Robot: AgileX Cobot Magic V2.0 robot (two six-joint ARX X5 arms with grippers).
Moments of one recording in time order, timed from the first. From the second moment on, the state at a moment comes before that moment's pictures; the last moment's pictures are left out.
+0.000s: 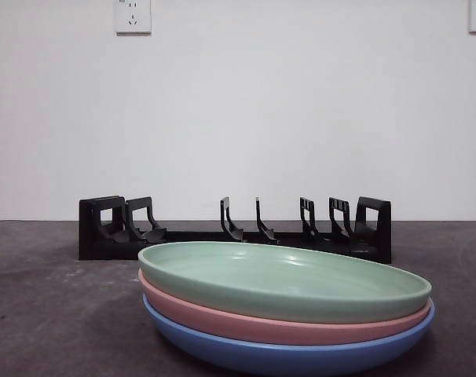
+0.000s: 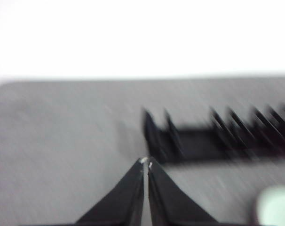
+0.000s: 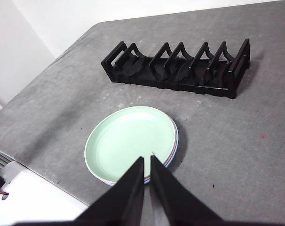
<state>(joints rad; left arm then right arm) -0.09 0.30 0.80 -0.68 0.05 -0.04 0.98 0.13 1.00 -1.22 0.26 0.52</state>
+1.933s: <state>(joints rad) 0.03 0.01 0.03 -0.18 0.02 -0.09 0.98 0.13 1.00 -1.22 0.26 0.52</state>
